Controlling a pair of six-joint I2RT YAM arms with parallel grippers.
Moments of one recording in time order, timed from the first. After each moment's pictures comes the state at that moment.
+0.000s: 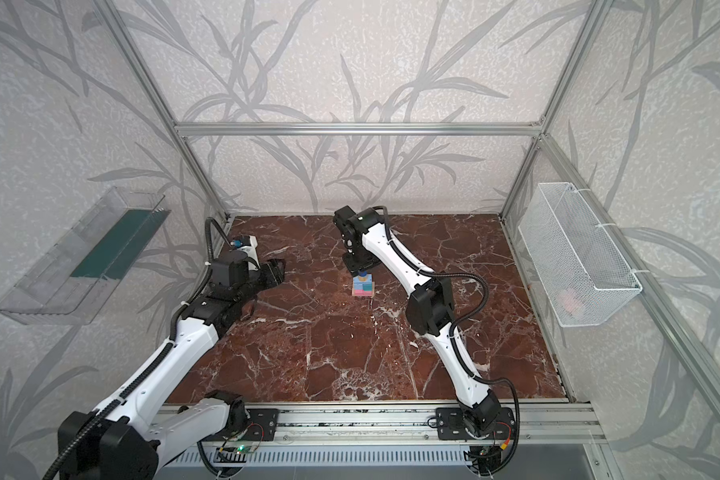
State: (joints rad) left arm -0.19 1.06 0.81 -0.24 -0.01 -0.45; right arm 0.66 2.42 2.52 -1.48 0.04 0.15
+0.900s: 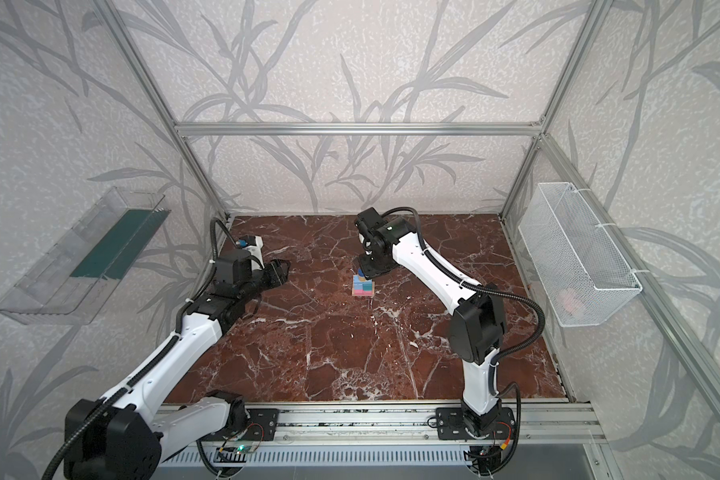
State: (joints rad) left arm -0.18 1.13 0.80 -0.19 0.12 -0.48; right arm 0.62 1.91 1.82 -1.11 -0.02 0.25
